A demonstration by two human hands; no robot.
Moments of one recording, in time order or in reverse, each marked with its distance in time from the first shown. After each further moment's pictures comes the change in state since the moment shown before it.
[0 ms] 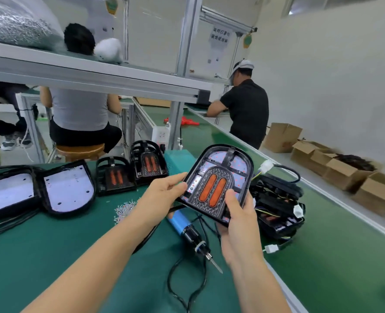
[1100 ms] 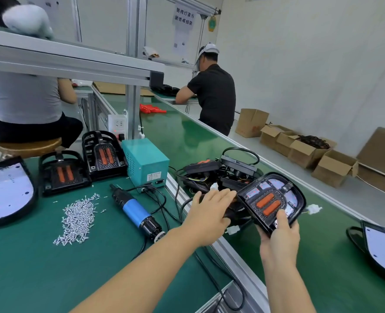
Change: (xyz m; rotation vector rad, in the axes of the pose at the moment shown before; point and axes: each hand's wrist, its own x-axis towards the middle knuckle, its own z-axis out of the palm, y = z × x) left_hand 0.020 -0.026 0.171 0.907 -0.440 0.349; right_hand 0.037 -0.026 -0.169 0.088 0.611 -0.133
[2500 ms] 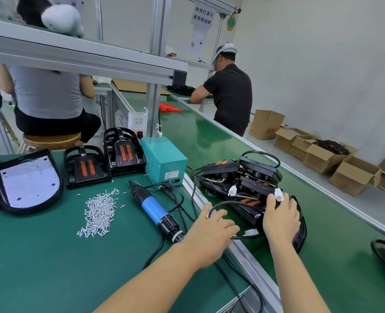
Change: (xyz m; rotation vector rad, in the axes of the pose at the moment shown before) left_hand -0.033 -0.033 0.025 0.368 -0.008 0.157; right_hand 0.050 0.031 0.029 -1.319 -0.041 -0.472
